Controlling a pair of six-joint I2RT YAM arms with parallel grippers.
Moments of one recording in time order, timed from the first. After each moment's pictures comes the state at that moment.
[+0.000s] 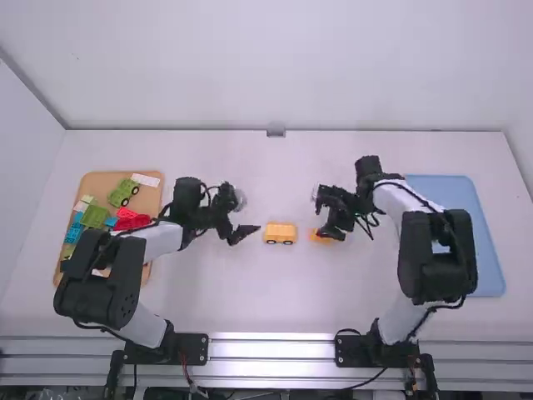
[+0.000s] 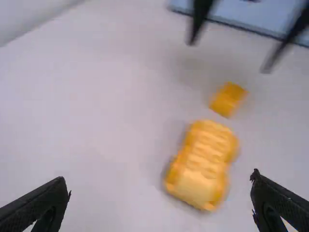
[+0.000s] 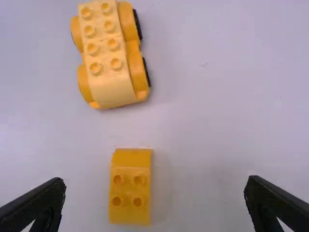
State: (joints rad) left arm -0.13 1.63 0.65 0.22 0.90 0.63; right arm 0.07 1.83 1.06 -0.67 -0.64 -1.25
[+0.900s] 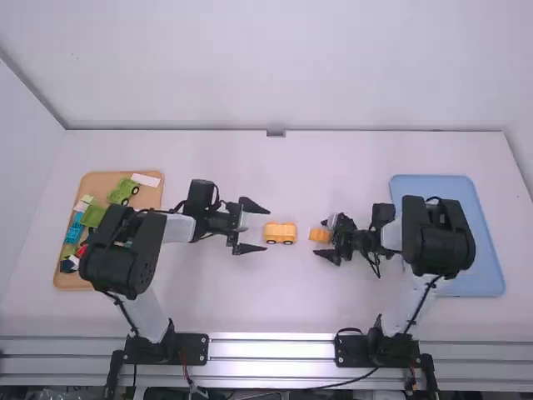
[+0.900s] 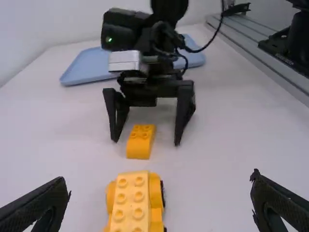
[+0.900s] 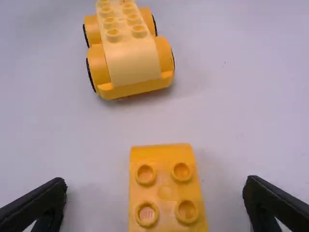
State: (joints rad) left arm -0.18 1.83 0.72 0.25 1.31 1.03; right arm -0.10 2.04 0.64 0.14 -1.08 -1.20
